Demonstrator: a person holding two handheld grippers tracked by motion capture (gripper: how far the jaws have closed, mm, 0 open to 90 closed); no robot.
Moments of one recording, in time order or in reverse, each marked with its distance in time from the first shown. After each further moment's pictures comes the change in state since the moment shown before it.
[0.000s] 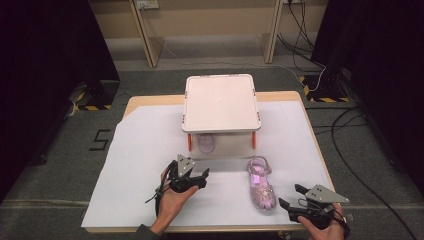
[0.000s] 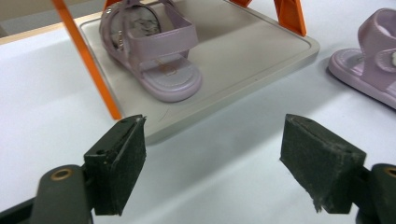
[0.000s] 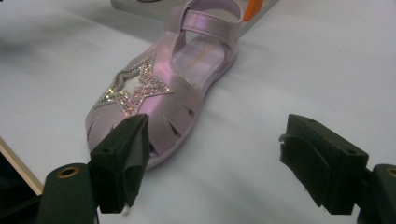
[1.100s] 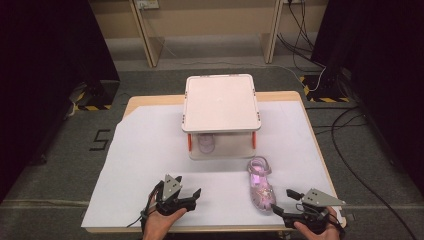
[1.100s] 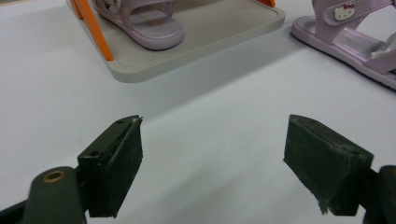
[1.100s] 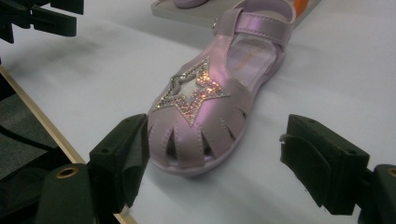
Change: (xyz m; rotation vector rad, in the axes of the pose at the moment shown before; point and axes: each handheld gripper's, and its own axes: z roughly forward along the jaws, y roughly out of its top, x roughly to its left) left arm -0.003 -0.042 -0.043 0.007 -0.060 -0.020; right arm 0.015 -0.002 0.003 -0.016 0.129 0.030
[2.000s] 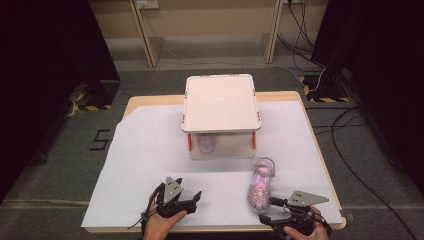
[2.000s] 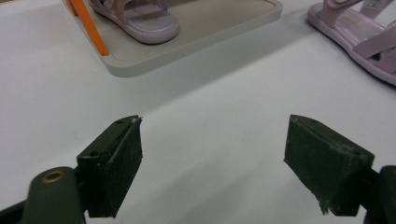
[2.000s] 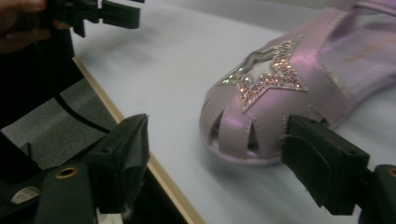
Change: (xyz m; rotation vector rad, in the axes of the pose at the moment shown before) left arm -0.003 -0.004 0.001 0.013 -0.003 0.028; right arm 0.021 0.001 0.023 0.073 0.220 0.022
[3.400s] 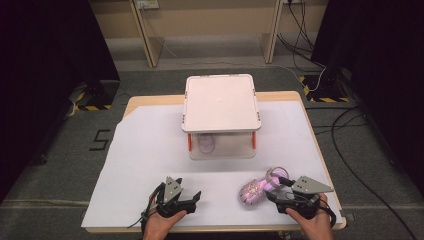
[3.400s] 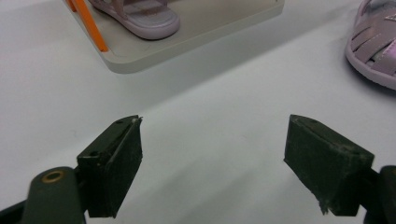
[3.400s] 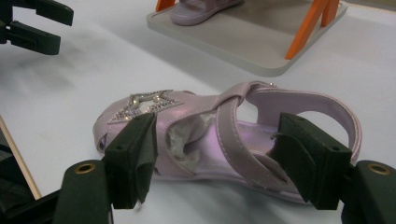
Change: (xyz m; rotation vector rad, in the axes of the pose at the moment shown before) left arm 0.001 -0.002 0.002 0.009 -0.004 -0.001; right arm -0.028 0.028 -0.008 -0.079 -0.239 -0.130
